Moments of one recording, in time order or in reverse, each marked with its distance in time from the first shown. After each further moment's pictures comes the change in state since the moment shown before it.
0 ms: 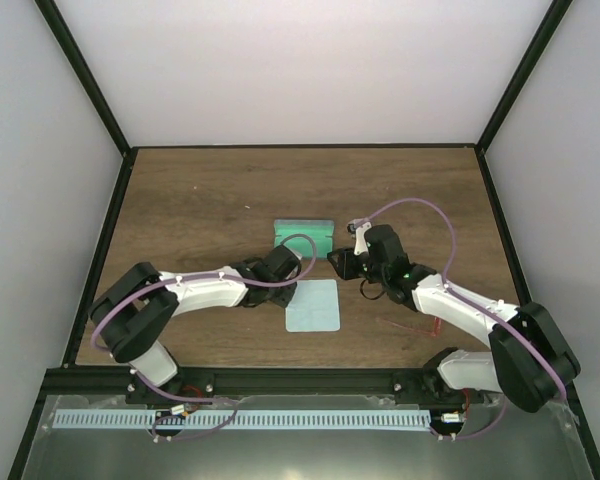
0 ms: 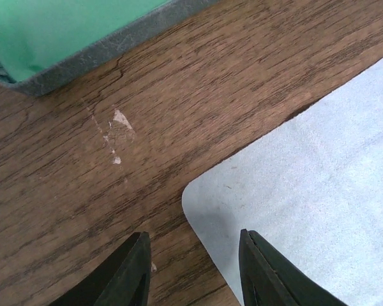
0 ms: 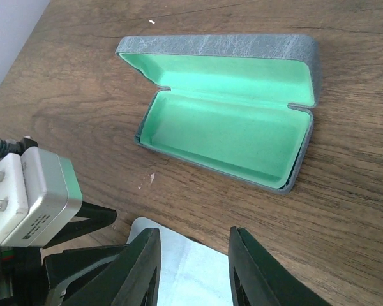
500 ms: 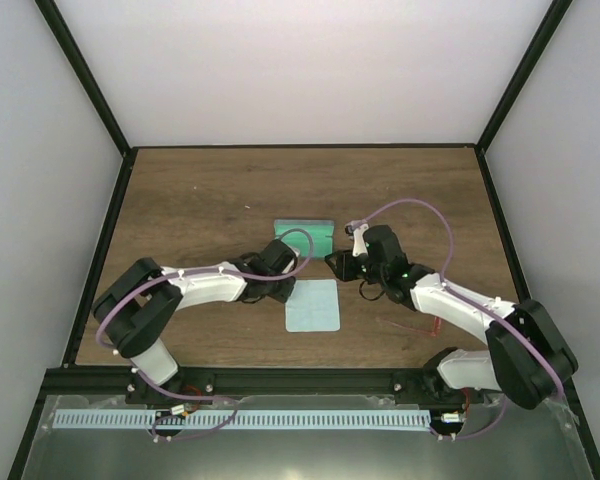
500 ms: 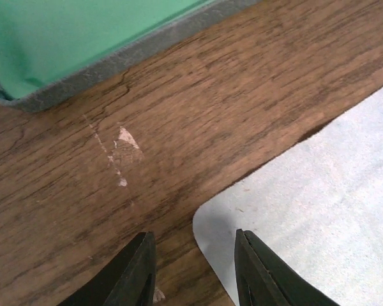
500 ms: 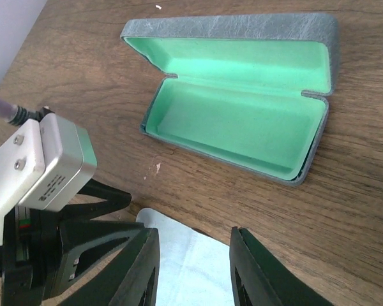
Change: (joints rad) left arm 0.050 0.030 0.006 0.039 0.072 0.020; right arm 0.000 0.016 0.000 0.000 -0.038 -0.003
